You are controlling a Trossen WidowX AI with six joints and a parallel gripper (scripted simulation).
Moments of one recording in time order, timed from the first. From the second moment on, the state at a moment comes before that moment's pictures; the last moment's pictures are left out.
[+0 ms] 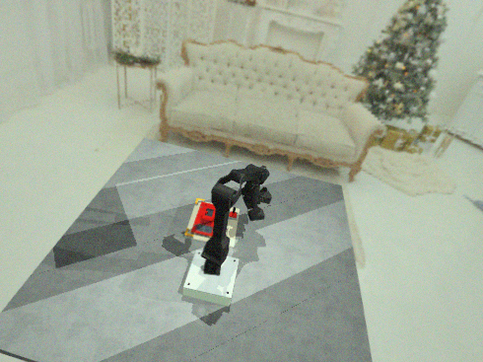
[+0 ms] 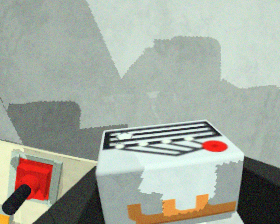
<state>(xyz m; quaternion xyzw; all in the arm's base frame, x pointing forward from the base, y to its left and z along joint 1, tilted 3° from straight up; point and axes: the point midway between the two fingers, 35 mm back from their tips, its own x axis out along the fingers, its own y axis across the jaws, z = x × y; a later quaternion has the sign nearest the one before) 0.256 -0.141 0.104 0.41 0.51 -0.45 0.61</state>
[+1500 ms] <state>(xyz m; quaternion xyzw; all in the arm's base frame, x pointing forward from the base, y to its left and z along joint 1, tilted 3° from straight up) 0.254 -0.116 0.048 0.24 0.27 -0.56 0.75</state>
